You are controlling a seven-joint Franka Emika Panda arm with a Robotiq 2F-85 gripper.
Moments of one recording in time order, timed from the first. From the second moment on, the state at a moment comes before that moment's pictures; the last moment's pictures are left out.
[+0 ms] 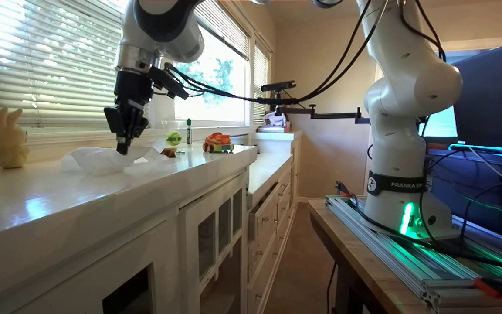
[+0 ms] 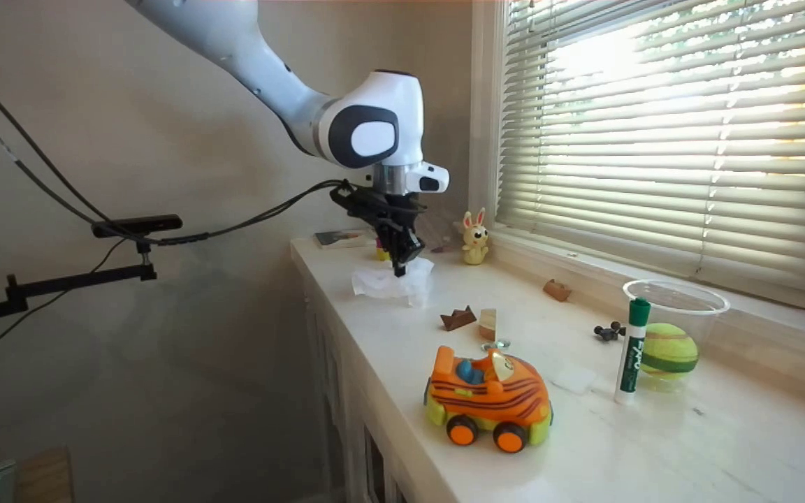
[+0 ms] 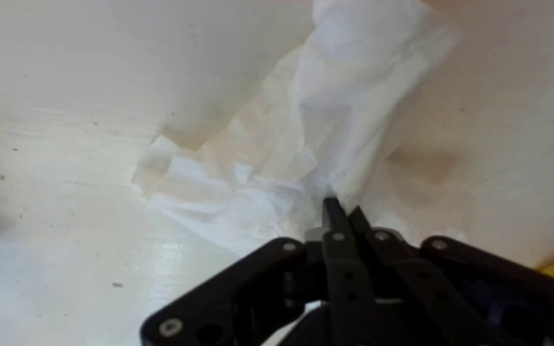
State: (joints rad) arm -0.06 0.28 0.07 -1.91 0.18 2.37 0.03
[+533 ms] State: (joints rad) arm 0.00 0.19 0.04 -1.88 0.06 2.31 0.08
